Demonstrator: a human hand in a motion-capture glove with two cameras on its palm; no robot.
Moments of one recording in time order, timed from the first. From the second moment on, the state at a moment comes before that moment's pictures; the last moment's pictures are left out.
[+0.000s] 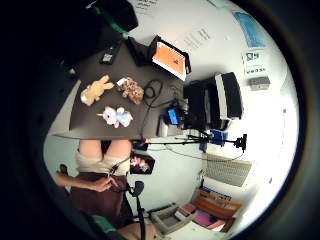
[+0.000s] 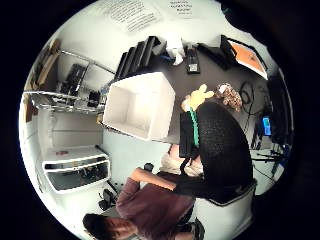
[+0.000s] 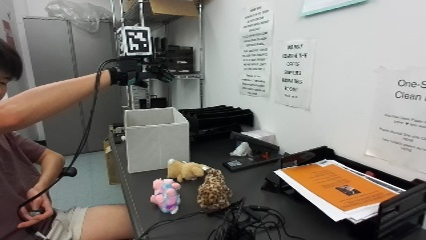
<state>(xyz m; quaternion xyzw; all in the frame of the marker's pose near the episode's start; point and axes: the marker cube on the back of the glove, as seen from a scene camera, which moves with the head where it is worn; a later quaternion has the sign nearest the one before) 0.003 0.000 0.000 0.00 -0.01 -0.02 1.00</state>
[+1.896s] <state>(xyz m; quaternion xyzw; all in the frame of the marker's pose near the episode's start) 0.049 -0.045 0.186 -0.03 -0.05 0.00 1.00</state>
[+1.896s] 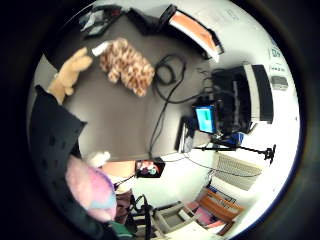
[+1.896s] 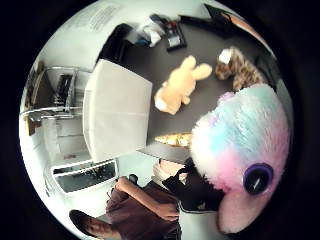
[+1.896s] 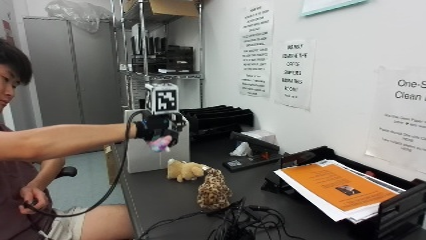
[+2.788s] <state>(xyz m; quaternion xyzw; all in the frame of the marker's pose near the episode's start) -0.320 -0.097 0.031 0.07 -0.01 -0.25 0.96</state>
